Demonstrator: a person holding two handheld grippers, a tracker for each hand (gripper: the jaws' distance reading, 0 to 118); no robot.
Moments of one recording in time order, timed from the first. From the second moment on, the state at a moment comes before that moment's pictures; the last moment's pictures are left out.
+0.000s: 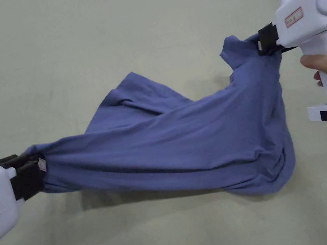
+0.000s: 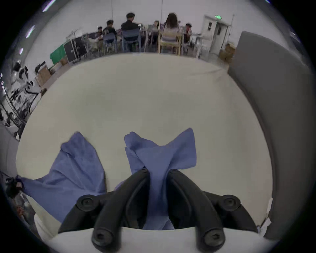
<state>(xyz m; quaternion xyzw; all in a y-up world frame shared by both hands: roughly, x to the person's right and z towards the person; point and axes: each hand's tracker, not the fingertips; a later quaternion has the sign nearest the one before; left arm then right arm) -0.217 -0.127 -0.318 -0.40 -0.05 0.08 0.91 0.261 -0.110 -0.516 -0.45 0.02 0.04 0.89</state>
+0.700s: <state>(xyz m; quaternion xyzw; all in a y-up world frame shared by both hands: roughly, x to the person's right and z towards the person) -0.235 0.265 -0.527 -0.12 -0.01 -0.01 0.99 0.302 0.258 -0.540 -0.18 -0.01 -0.09 0.98</state>
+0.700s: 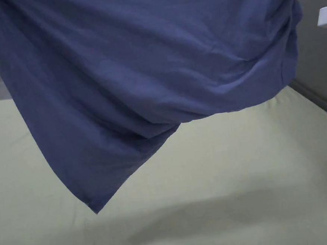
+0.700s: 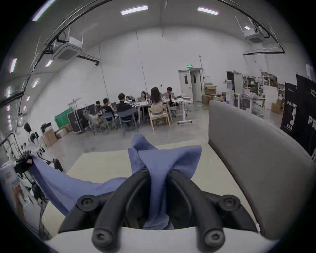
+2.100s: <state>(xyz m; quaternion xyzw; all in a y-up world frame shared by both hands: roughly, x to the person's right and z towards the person) -0.257 -0.219 -0.383 -0.41 -0.01 0.08 0.91 0.301 -0.236 -0.398 -0.41 0.00 -0.12 0.90</state>
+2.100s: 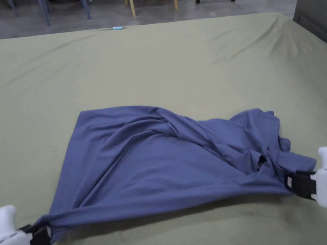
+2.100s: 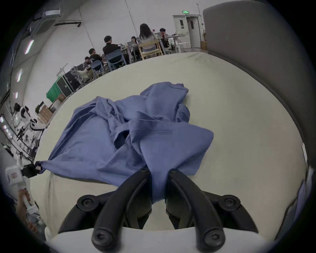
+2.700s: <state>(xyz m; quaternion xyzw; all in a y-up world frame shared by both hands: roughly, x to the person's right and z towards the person) -0.241 -0.231 -0.241 -0.49 0.00 0.05 0.87 0.321 -0.228 -0.228 -0.49 -0.04 -0.10 0.87</state>
